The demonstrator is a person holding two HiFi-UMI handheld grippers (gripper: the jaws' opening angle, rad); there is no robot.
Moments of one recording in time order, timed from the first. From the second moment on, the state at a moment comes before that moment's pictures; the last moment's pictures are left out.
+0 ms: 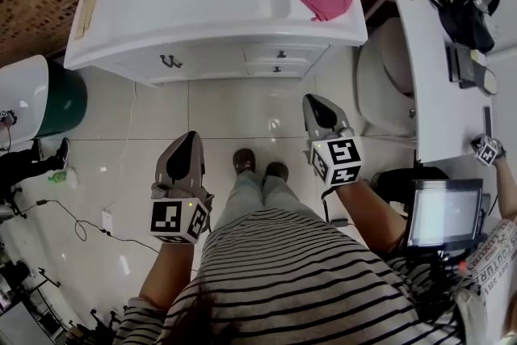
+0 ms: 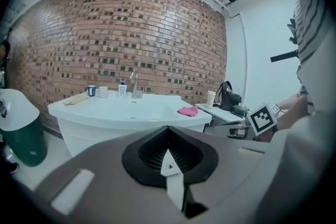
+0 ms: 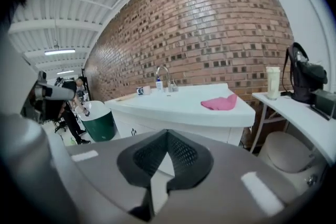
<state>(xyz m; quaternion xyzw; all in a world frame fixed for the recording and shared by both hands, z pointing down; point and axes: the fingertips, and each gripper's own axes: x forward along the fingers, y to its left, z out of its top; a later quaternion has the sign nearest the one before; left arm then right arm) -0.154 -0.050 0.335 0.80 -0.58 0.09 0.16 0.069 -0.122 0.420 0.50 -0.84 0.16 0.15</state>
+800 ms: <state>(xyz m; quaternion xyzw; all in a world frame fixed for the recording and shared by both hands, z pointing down) -0.297 0.225 0.288 0.83 -0.55 0.04 0.13 -0.056 0.210 0.283 0.57 -0.81 0.14 0.06</state>
